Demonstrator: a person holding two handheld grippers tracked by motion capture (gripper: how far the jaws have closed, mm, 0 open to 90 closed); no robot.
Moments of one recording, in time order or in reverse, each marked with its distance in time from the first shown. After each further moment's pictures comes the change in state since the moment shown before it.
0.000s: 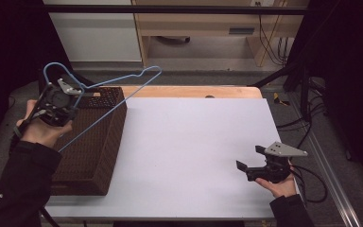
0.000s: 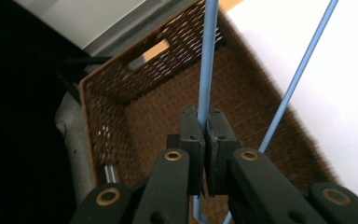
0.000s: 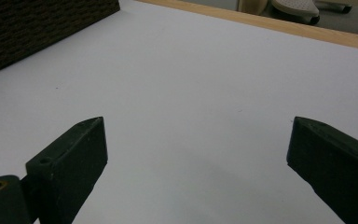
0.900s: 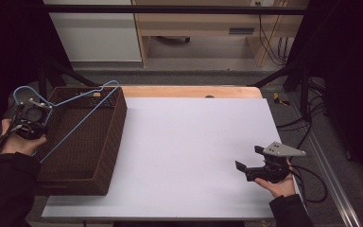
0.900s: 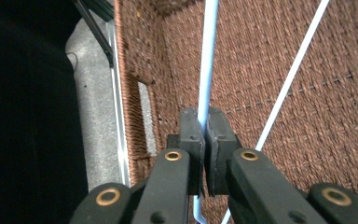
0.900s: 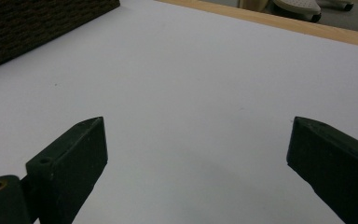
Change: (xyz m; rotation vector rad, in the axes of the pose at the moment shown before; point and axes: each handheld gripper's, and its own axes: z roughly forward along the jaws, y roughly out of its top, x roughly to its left) left arm 0.051 -0.078 0.066 0.208 0.077 -0.138; right arm 0.001 -0.001 0.003 0.009 -0.001 -0.006
